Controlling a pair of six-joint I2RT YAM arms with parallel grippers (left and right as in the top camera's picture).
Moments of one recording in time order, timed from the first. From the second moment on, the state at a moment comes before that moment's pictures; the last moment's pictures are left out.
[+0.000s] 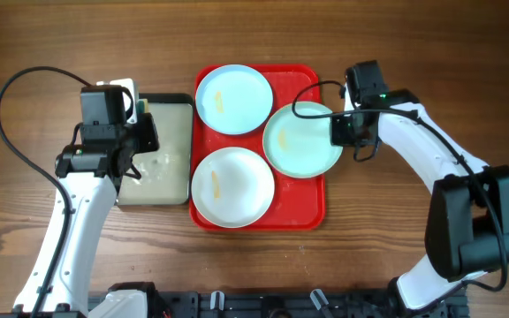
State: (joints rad) left arm 0.01 1.31 0.95 -0.57 -0.02 -0.12; right arm 0.22 1.80 1.19 -0.72 -0.04 0.23
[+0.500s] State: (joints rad) left arm 0.01 1.47 0.95 -0.58 0.00 -0.02; right arm 0.22 1.80 1.21 -0.71 -0.03 0.24
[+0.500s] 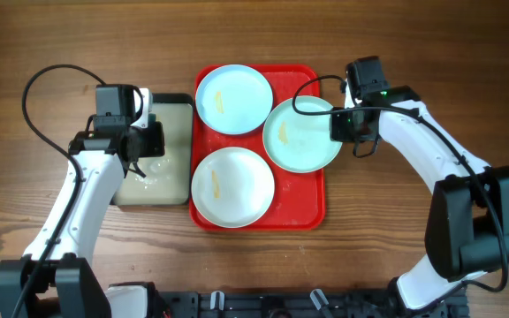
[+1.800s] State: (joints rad) left arm -0.41 1.78 1.49 -0.79 0.21 -0.23; right arm 0.22 1.80 1.21 -0.70 -0.07 0.22
